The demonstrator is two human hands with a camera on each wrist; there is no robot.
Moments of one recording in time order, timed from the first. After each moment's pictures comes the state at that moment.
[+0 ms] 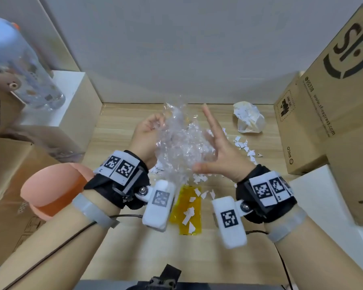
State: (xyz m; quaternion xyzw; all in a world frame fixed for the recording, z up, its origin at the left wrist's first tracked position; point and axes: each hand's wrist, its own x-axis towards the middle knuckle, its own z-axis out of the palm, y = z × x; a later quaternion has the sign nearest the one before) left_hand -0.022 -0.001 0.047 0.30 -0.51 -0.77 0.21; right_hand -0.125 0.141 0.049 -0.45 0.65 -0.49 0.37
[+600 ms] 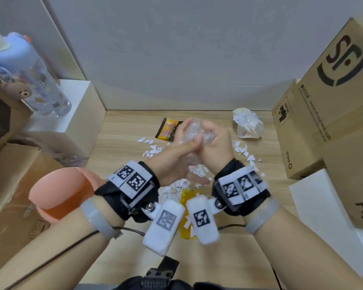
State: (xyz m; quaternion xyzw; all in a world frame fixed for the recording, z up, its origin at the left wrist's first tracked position) left_hand -0.021 0.027 0.050 0.18 -0.45 -0.87 -0.02; right_hand -0.106 0.105 0.063 -0.32 0.69 -0.62 0.20
